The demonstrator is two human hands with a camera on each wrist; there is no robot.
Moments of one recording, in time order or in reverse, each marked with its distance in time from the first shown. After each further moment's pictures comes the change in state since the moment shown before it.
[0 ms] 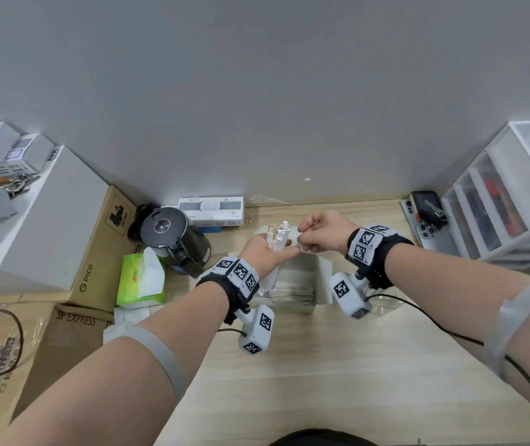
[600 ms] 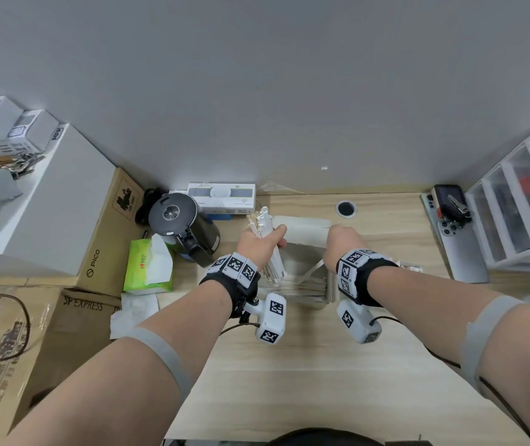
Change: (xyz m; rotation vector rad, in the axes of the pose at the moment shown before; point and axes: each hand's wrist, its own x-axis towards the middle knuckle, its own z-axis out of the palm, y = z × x) left_hand 0.012 -0.026 -0.017 -0.209 0.258 -0.159; right_hand 0.014 0.033 0.033 -0.912 0.217 0.139
